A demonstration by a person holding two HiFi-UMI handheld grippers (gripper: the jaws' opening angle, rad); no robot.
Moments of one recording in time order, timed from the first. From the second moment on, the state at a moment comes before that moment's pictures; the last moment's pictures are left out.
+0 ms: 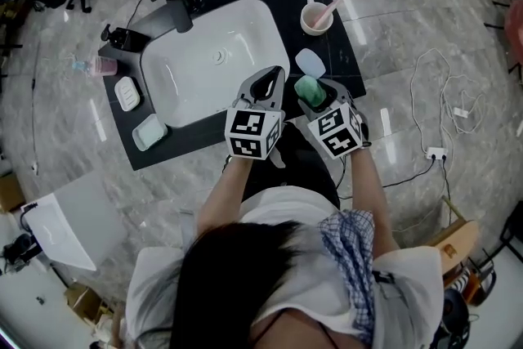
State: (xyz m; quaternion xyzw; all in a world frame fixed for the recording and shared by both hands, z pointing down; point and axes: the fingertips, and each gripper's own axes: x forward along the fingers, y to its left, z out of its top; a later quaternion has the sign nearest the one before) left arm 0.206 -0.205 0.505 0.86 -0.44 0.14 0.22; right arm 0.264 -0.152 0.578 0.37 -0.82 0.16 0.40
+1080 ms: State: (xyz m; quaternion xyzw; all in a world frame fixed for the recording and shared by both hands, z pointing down) left arm 0.182 -0.209 0.514 0.83 -0.49 0.15 0.23; right arm 0.262 -0.150 0.618 0.27 -0.82 0.15 0.48
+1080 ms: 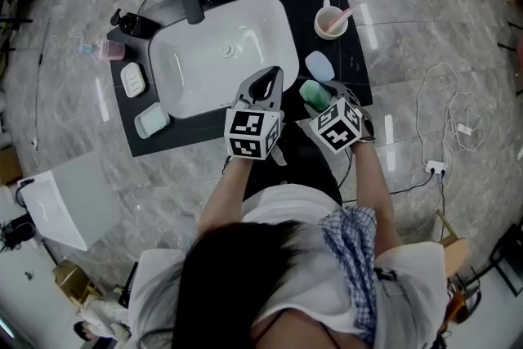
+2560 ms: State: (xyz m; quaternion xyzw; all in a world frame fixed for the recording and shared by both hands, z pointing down) left arm 0.079 -0.191 0.473 0.80 -0.56 0.09 0.21; right arm 0.212 -0.197 0.494 0.38 -0.88 0.17 0.24
